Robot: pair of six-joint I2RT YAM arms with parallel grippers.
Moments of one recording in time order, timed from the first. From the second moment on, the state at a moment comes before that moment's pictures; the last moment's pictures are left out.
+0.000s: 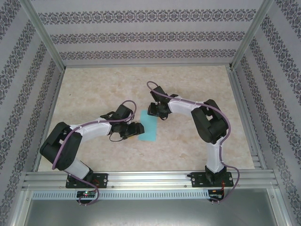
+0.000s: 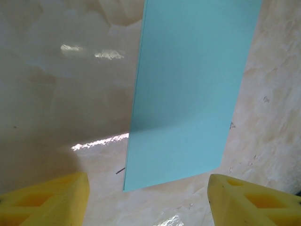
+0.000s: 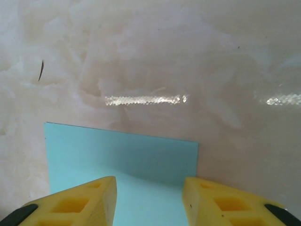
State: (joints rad) left arm -0.60 1.56 0.77 -0.31 0.39 -0.83; right arm 0.59 2.02 1.31 -0.43 -0.10 0.70
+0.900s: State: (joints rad) left arm -0.64 1.62 0.82 -0.32 0.41 -0.87; right arm 0.55 1.99 1.24 -0.33 -0.17 0.77
